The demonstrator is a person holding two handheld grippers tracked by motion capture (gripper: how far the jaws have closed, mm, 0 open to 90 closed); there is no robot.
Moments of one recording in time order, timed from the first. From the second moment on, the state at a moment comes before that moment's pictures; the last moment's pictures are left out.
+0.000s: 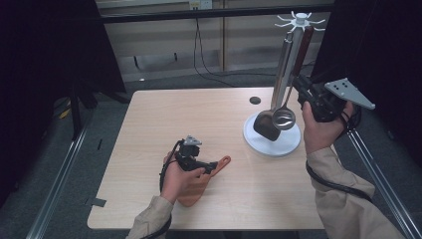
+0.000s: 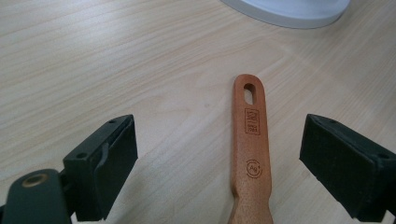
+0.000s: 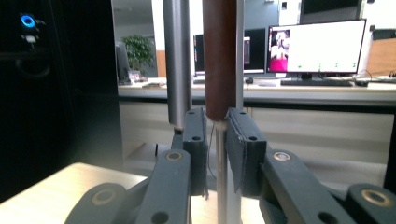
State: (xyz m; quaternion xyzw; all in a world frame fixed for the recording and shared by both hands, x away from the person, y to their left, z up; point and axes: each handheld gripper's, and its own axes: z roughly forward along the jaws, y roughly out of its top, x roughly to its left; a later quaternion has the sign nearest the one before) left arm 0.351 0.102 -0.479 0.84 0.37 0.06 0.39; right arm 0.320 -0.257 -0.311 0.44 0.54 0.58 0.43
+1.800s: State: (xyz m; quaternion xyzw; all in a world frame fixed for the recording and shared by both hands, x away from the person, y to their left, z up) left arm 0.353 0.103 -0.479 0.83 0.38 0.06 0.40; right arm 0.346 -0.248 -0.253 0.36 0.47 0.59 0.55
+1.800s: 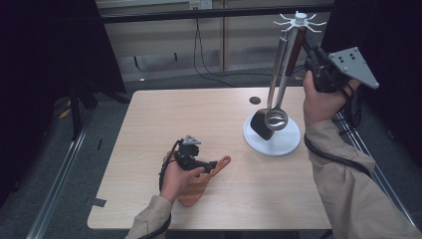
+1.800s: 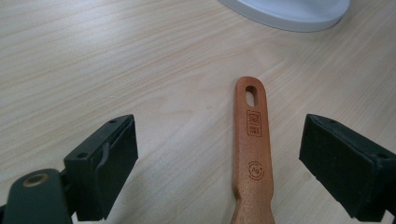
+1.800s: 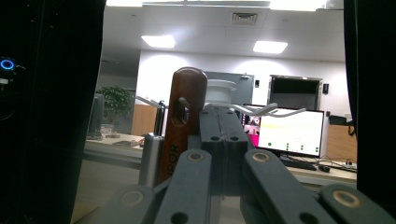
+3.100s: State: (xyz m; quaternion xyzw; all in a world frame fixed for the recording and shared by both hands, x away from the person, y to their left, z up) left arm 0.353 0.102 -0.476 0.83 0.38 0.06 0.41; right arm 0.352 -0.228 -0.249 0.35 0.49 0.59 0.54
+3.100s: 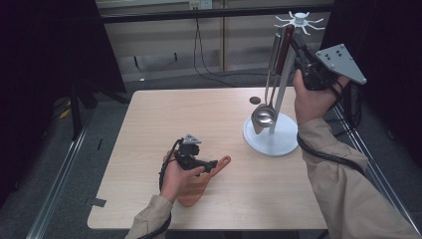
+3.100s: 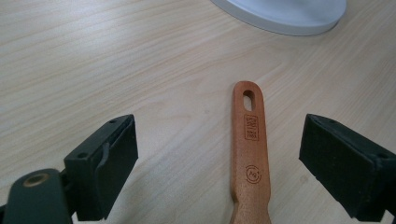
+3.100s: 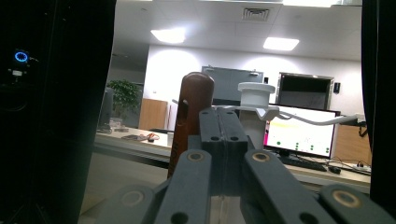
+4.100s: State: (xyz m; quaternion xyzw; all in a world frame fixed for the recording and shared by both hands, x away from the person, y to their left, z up) left arm 0.352 0.103 -0.475 0.83 0.37 0.06 0.40; right arm 0.349 -0.251 -0.245 0.39 0.47 0.57 0.54
